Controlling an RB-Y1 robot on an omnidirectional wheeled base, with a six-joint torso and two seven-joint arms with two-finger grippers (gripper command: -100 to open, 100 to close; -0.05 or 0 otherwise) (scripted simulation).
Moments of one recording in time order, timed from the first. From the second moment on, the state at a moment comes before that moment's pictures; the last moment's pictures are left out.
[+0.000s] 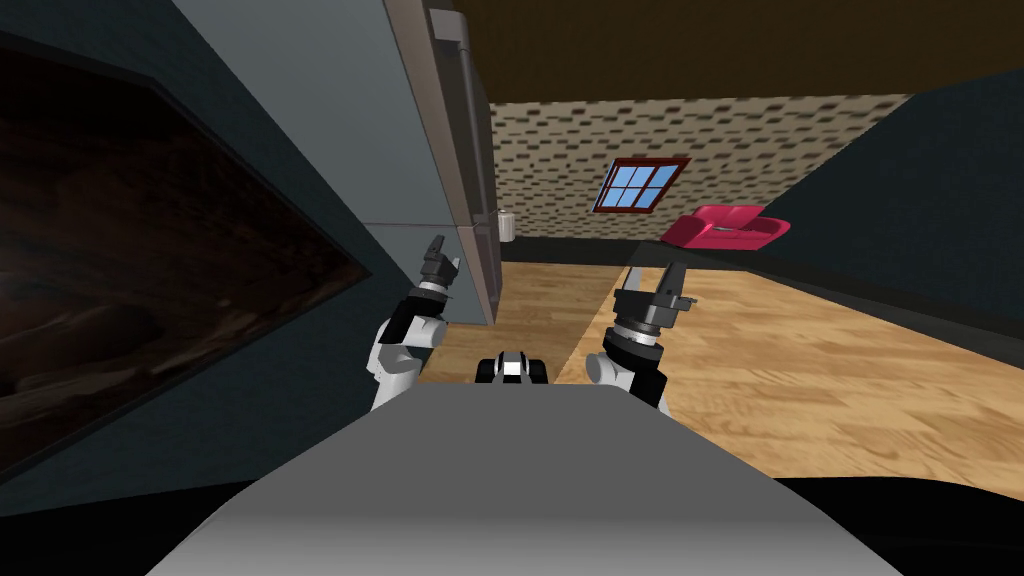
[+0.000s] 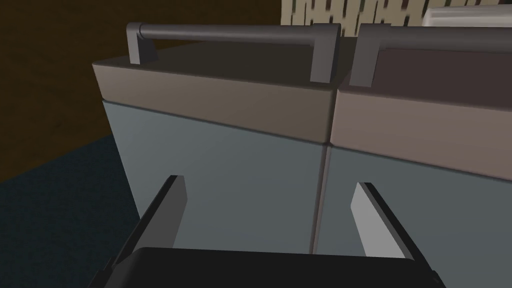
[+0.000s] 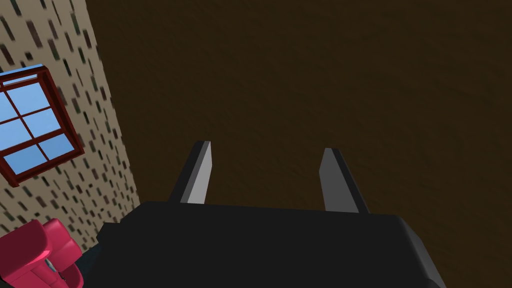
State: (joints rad) left arm 0.14 0.21 -0.01 -2.36 0.08 0.21 0.11; right arm 0.54 0.04 -0.06 -2.36 -0.06 -0.62 -0.01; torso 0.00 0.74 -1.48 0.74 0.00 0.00
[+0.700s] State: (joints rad) left arm 0.03 0.21 -0.01 -2.37 0.08 0.40 0.12; right arm 0.54 0.04 -0.06 -2.36 -0.06 -0.62 -0.01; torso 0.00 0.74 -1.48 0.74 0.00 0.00
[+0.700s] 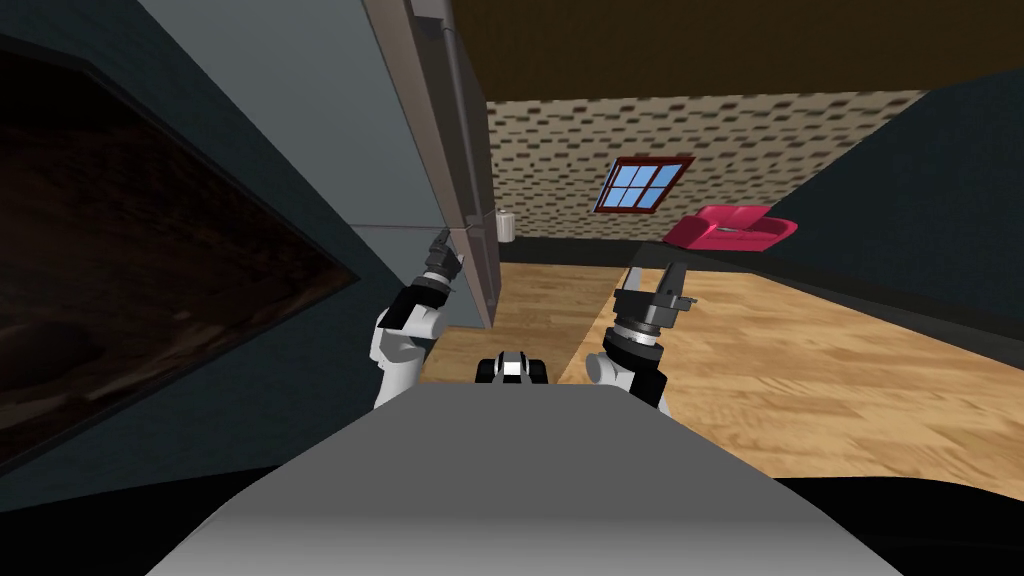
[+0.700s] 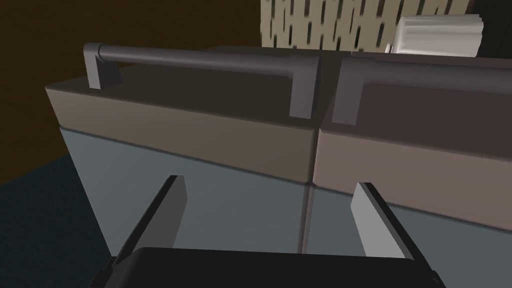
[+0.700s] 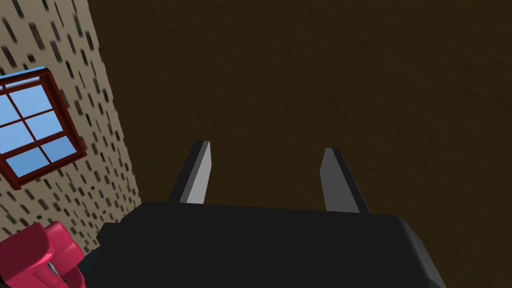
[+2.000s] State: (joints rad) left arm -0.16 0.19 0.02 -2.40 0.08 0.77 0.12; right arm 0.54 0.04 -0.06 -2.36 -0.06 -0.62 -0.01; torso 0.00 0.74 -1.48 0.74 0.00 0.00
